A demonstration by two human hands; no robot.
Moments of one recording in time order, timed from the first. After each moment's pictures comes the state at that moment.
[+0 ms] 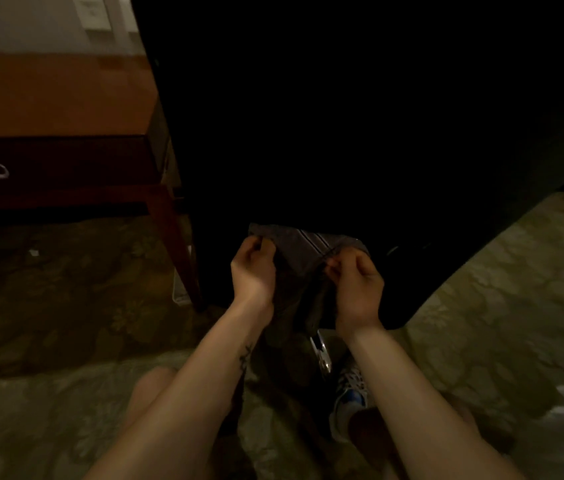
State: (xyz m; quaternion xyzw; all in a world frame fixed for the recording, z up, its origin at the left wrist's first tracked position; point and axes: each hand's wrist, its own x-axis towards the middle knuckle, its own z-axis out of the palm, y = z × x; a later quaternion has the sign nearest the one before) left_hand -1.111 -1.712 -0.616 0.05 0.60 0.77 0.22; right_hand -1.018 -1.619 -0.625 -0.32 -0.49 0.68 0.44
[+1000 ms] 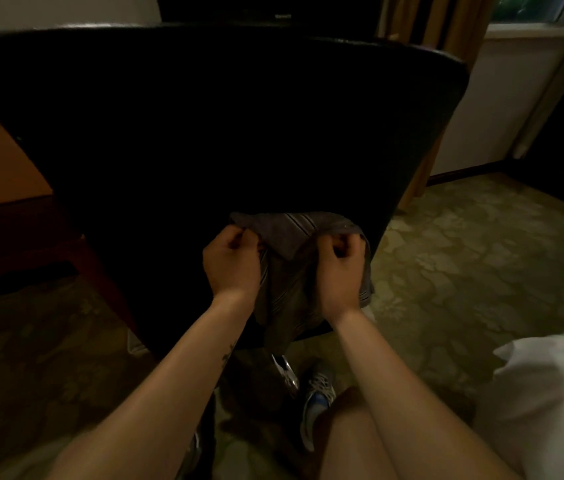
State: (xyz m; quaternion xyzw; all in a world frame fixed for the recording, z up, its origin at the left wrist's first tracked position) left_hand -1.042 -1.627 -0.547 0.18 0.64 0.75 0.08; right_hand -0.949 -1.539 -0.573 -0.32 -0.53 0.58 0.53
